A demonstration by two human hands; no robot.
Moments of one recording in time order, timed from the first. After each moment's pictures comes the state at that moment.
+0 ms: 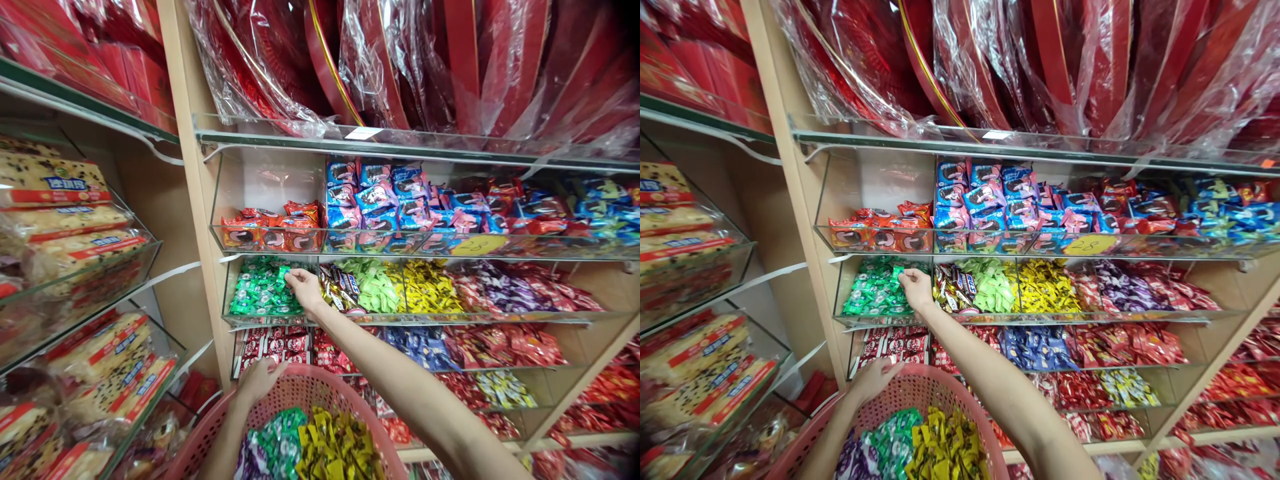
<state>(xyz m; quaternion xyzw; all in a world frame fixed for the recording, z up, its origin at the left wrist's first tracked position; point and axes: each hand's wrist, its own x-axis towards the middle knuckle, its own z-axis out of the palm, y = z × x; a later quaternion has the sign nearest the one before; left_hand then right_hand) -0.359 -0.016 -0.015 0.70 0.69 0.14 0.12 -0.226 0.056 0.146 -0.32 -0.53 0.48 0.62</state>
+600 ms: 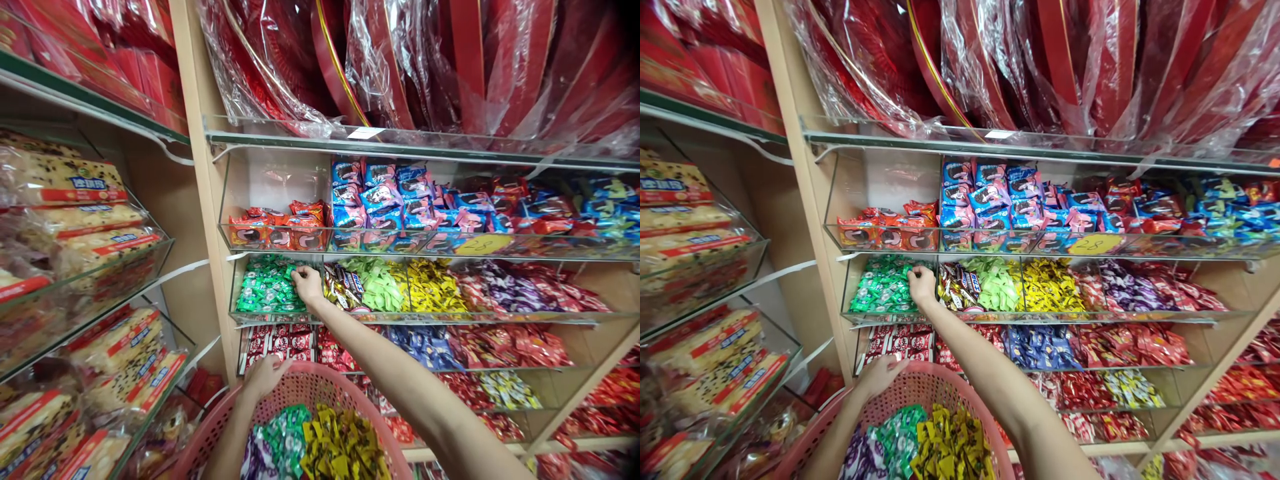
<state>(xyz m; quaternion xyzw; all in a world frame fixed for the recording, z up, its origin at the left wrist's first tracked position) -0.359 -0.019 -0.013 0.70 0.69 0.14 0.11 -0.232 0.079 0.136 -0.44 -0.57 0.34 0.61</state>
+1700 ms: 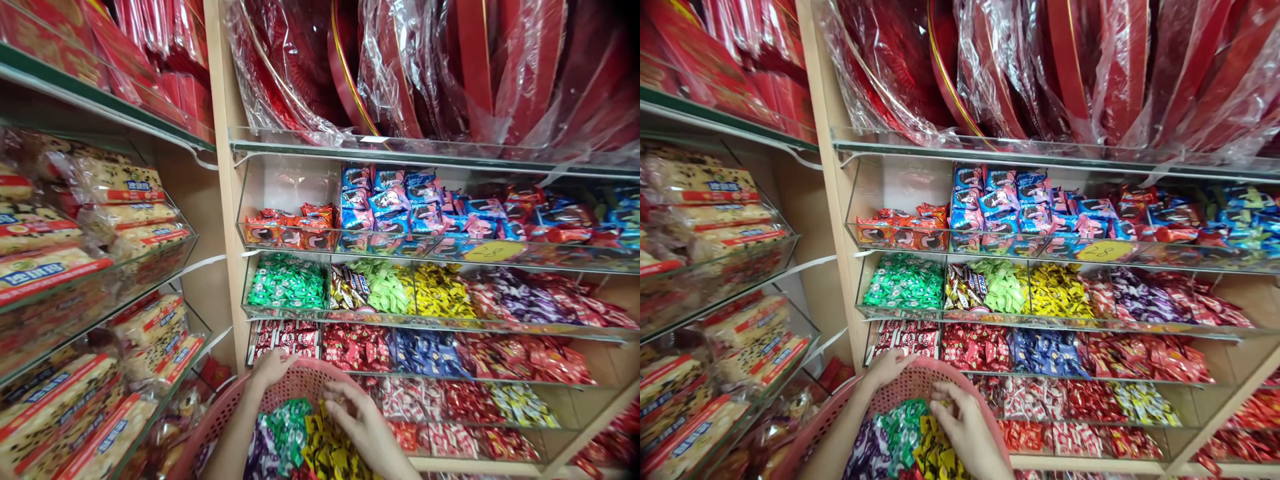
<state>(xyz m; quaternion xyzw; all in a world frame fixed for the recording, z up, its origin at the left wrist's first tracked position) -0.358 -0.021 -0.013 0.69 0.70 0.13 0.12 -0.132 -0.131 0.035 -0.42 -0.66 0.47 0.41</state>
